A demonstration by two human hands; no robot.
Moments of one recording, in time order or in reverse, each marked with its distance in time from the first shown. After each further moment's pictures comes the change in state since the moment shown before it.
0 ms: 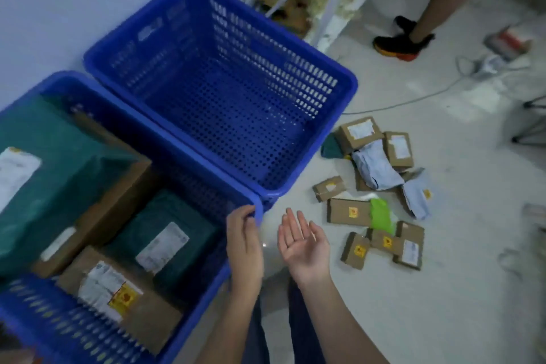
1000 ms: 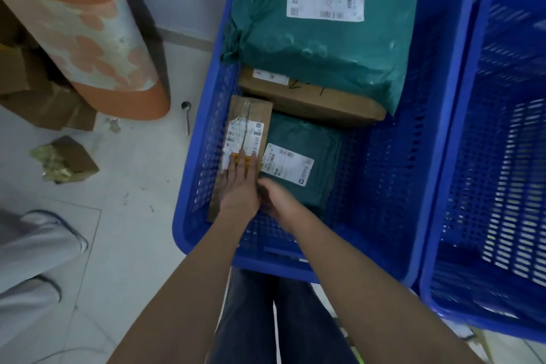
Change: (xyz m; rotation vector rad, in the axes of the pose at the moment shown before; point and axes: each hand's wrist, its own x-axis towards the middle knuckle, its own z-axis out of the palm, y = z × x) left_hand 0.015 -0.188 -0.173 0.602 0.126 -0.818; right_hand 0.101 0.269 0.016 -2.172 -0.330 0.782
